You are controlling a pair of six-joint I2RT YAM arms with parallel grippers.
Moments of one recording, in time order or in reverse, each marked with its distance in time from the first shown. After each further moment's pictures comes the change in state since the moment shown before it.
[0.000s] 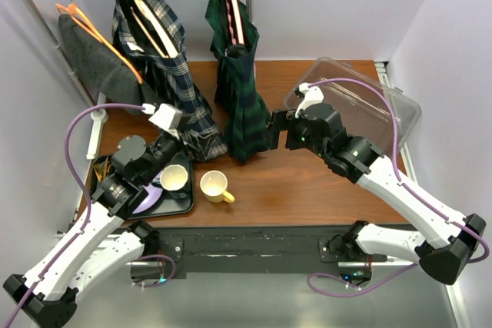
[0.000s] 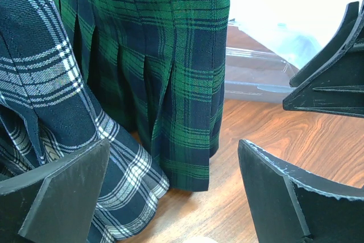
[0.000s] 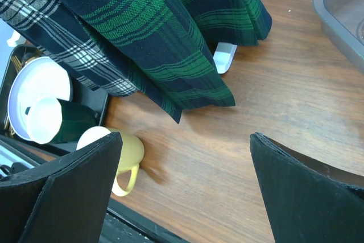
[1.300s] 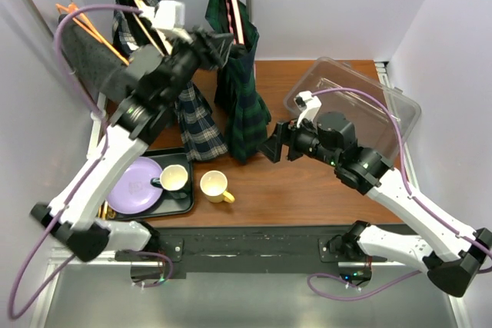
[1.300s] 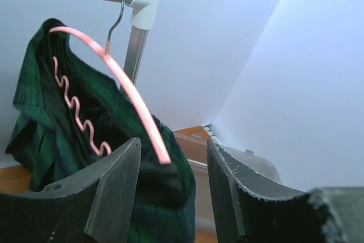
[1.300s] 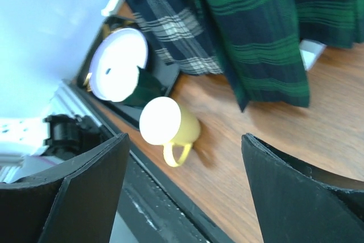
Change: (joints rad) left arm 0.000 0.627 0.816 0.025 -0.108 -0.222; right arm 0.000 -0.117 -0.098 0.113 -0.292 0.014
